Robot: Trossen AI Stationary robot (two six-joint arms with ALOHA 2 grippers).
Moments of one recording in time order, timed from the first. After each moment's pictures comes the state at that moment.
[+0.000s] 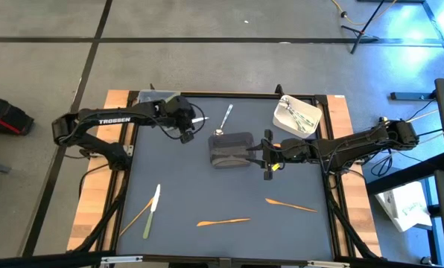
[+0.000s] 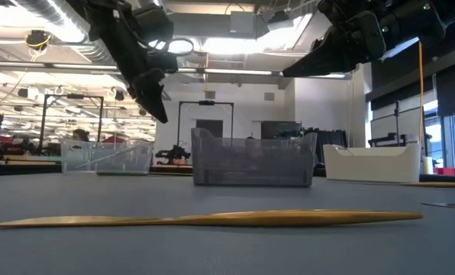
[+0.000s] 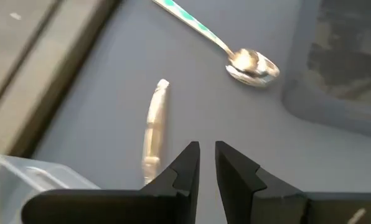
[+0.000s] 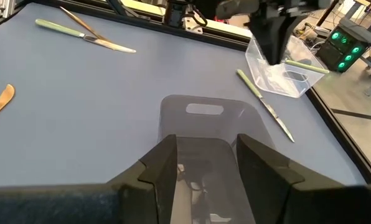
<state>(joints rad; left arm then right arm) 0.43 1.34 0.89 -0.49 -0.13 0.06 0.11 1.20 0.58 0.23 0.19 -0.19</state>
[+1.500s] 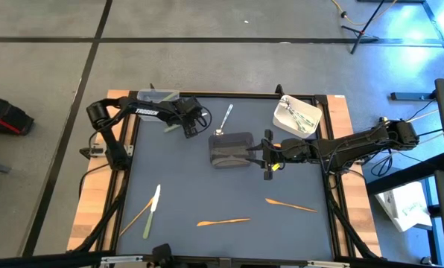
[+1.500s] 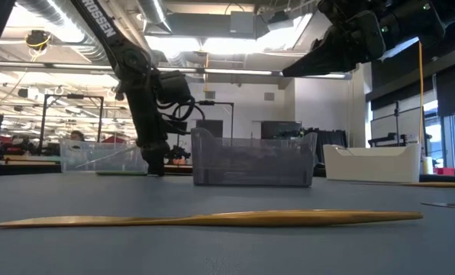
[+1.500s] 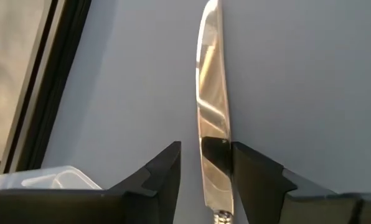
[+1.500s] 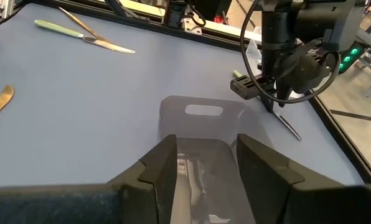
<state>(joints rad) 0.58 1.77 0.89 -0.28 -0.33 0.25 0.11 1.20 0.58 0.24 0.19 -0.19</state>
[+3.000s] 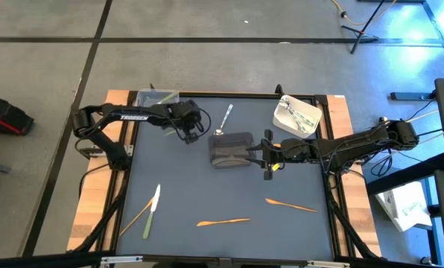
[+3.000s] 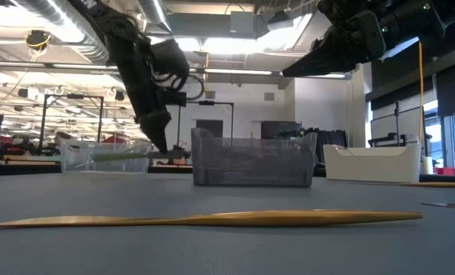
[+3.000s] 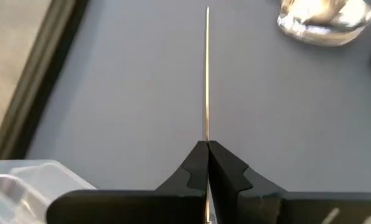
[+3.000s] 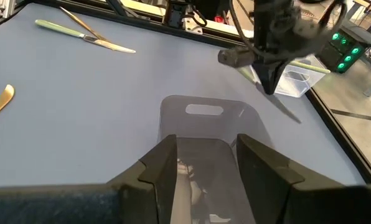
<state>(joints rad) 0.45 1.56 0.88 -0.40 -0.24 0.11 0.11 1.20 0.58 0.24 0.19 -0.19</state>
